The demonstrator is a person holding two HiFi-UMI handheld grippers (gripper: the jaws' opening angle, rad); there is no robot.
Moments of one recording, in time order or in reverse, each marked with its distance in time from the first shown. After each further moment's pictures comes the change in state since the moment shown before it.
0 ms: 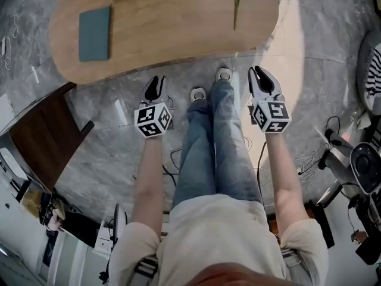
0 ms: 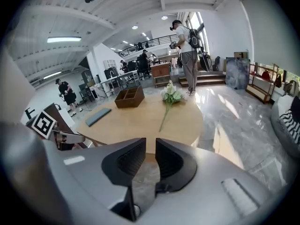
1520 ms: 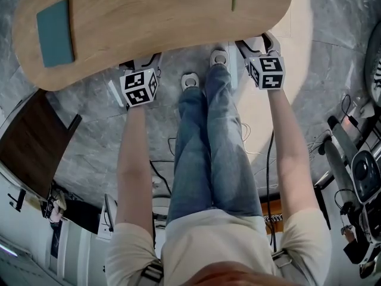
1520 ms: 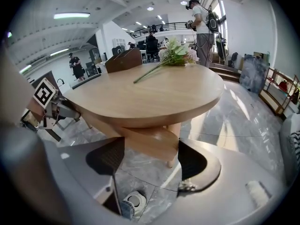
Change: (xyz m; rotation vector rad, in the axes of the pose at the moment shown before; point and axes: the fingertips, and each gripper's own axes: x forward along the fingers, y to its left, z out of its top) left arm 0.137 0.036 -0.052 0.208 0.117 0.028; right arm 0.138 -0.082 -0.105 -0.179 0.183 0.018
